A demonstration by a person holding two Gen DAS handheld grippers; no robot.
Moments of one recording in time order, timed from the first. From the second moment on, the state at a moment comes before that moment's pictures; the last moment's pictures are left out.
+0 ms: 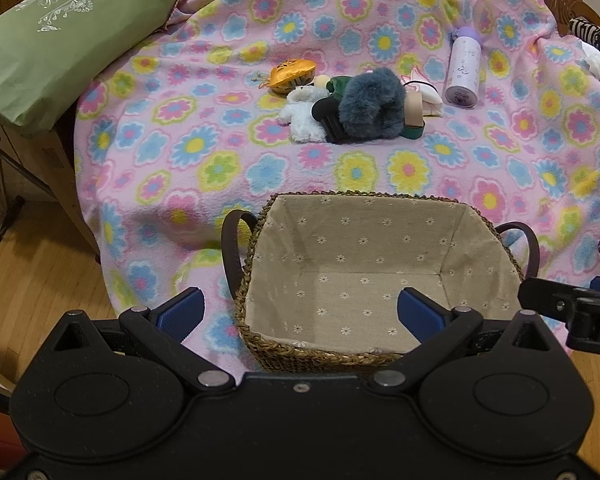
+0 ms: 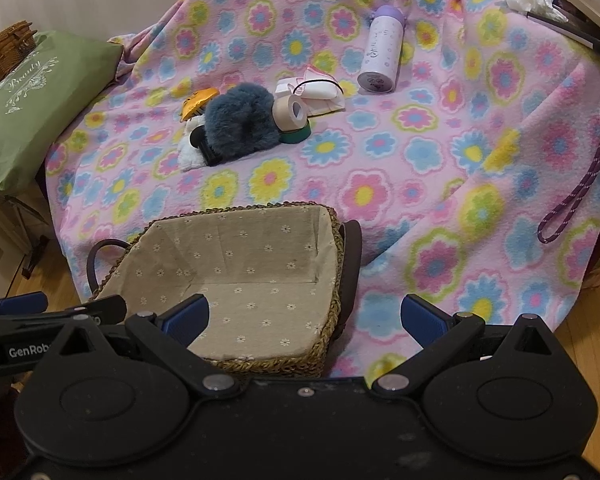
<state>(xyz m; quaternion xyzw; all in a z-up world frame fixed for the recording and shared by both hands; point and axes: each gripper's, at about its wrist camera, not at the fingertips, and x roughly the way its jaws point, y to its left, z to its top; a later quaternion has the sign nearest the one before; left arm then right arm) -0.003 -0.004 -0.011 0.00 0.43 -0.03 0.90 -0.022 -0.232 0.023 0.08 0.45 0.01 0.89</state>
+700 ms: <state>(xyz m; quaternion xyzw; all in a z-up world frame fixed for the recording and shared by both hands) 0.057 0.021 0.014 -0.02 0.39 -0.03 0.92 0.054 -0.249 0.036 0.06 0.43 0.02 0.90</state>
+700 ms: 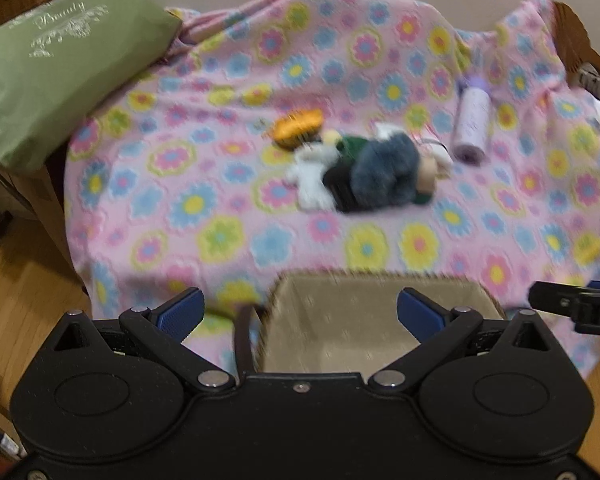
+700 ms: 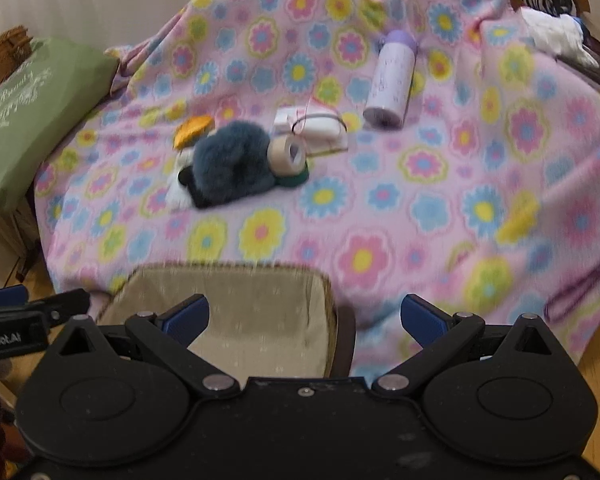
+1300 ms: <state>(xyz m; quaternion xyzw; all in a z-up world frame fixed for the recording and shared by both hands) 0.206 0.028 0.001 0.01 0.38 0.00 0.92 0.206 -0.278 0.009 0.10 0.44 0.01 0.89</state>
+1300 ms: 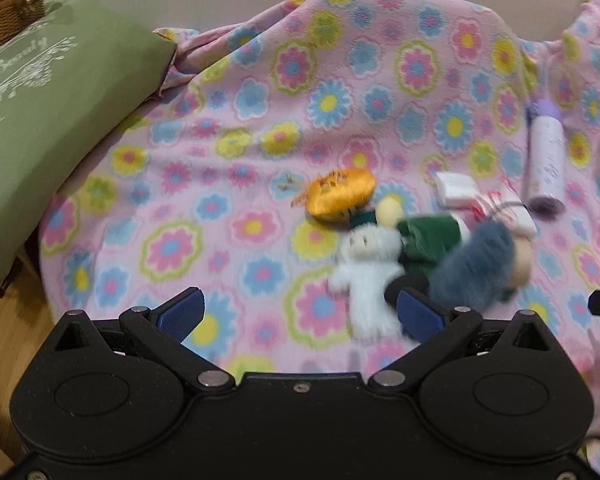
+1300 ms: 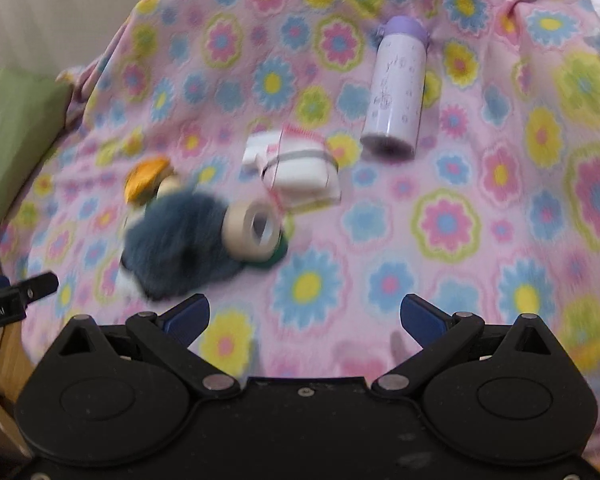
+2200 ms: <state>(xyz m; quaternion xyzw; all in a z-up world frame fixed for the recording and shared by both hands) 0.359 0.004 -0.042 0.01 0.38 -0.02 0.92 0.352 -0.256 -0.071 0.03 0.41 0.00 0.91</state>
